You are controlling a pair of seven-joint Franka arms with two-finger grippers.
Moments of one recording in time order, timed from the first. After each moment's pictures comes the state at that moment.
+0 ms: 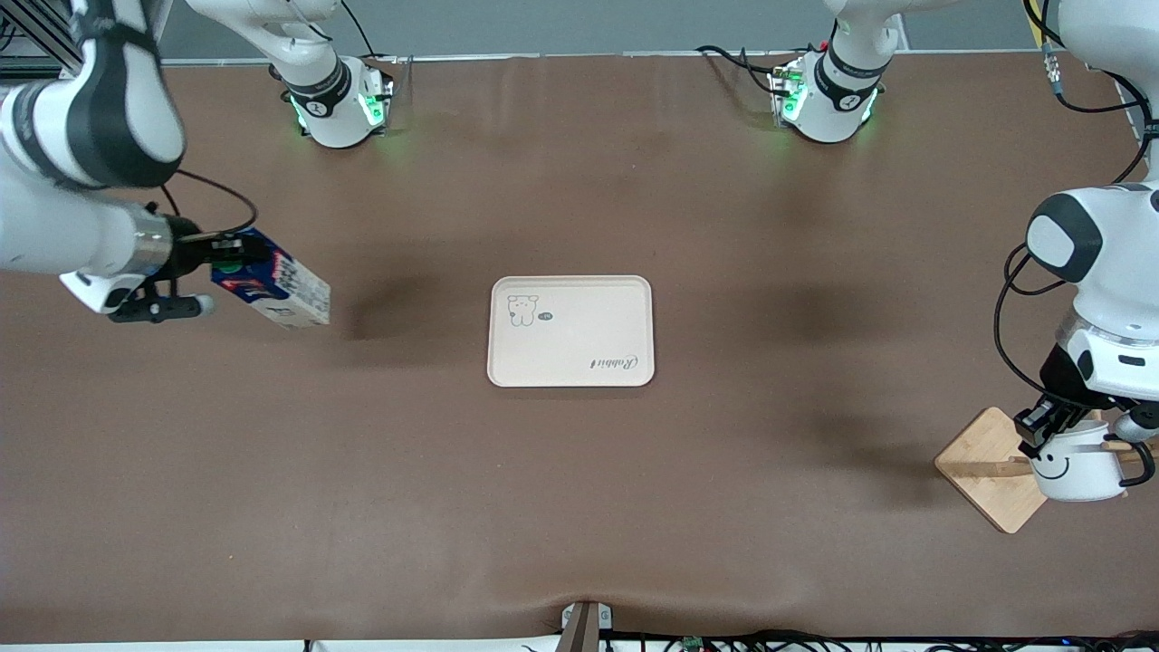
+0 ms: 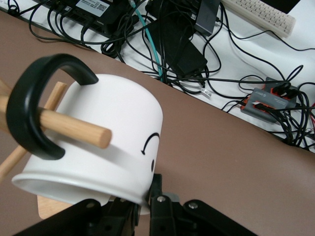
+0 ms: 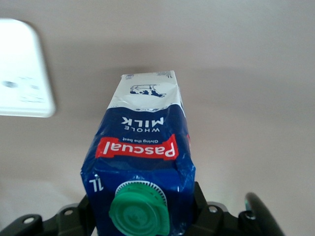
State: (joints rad) left arm 0.12 0.31 -0.03 -1.88 0.03 2.74 -0.37; right arm 0.09 0.08 0.07 -1.78 0.11 1.54 0.11
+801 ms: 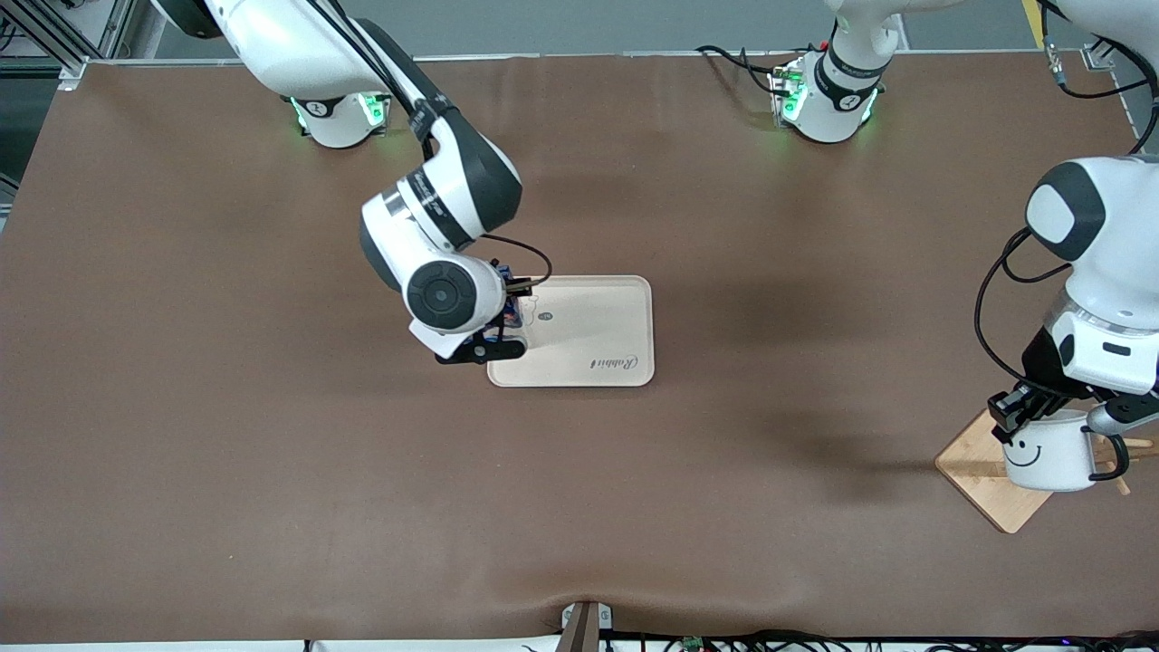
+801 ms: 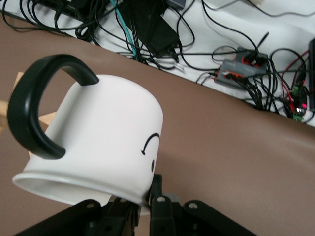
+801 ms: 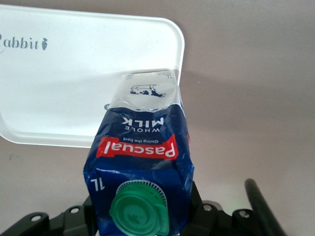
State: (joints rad) left arm 0.07 0.23 -0.07 -1.79 0.03 2.44 -0.36; right arm 0.53 0.65 0.07 -1.30 0.16 1.58 0.48
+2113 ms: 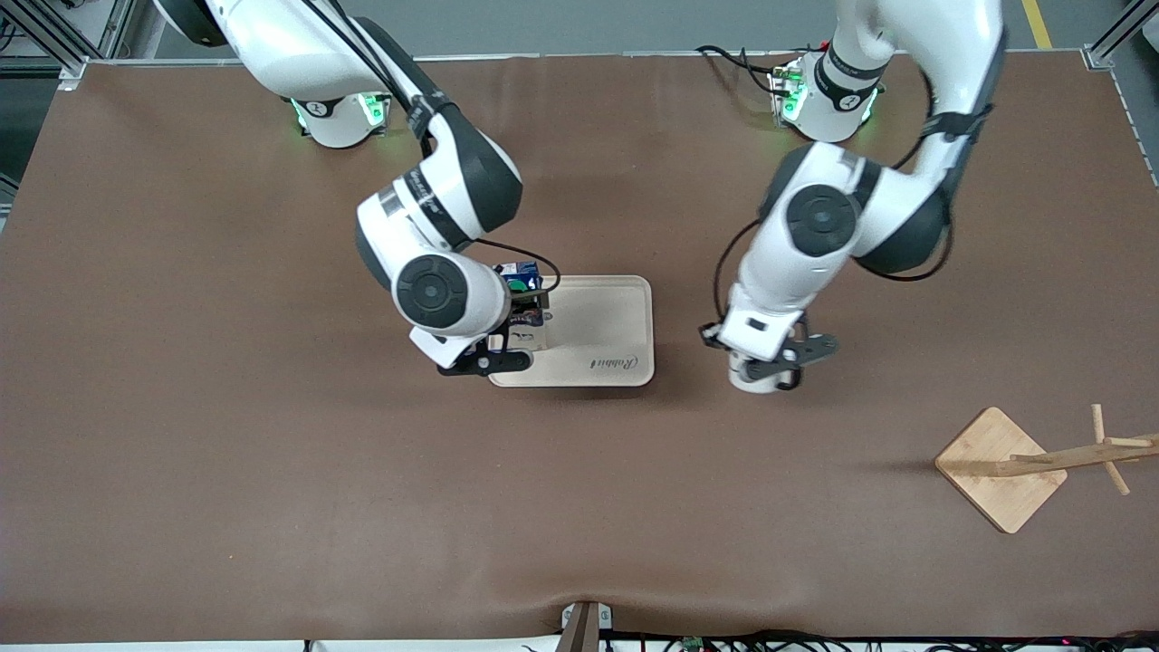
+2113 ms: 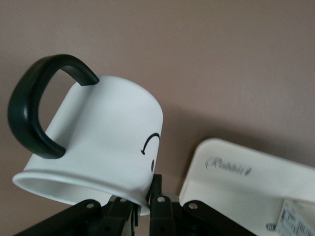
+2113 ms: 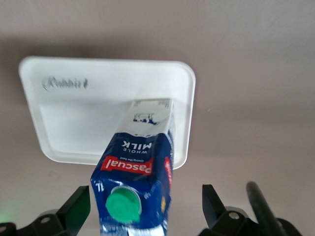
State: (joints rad) left arm -0.42 0.39 -0.13 -1.73 0.01 2.12 -0.83; right arm 0.50 0.64 0.05 -1.19 0.19 1.60 0.49
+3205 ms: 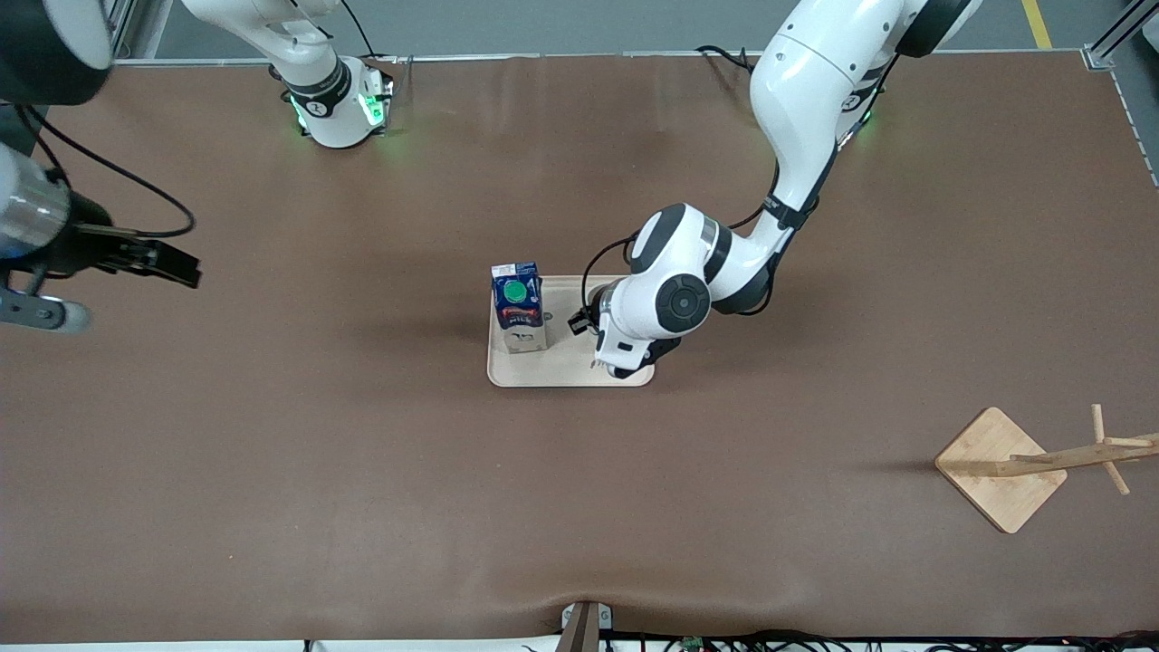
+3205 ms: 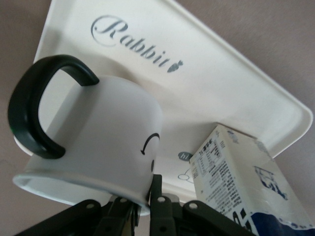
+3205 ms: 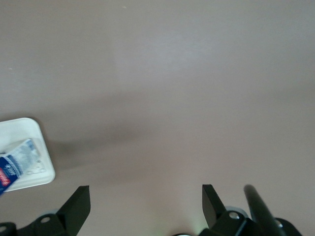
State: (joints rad) left arm -0.57 0.74 -0.13 -1.48 -0.48 2.10 -0.97; right arm 0.02 0.16 0.02 -1.37 -0.05 1.41 0.20
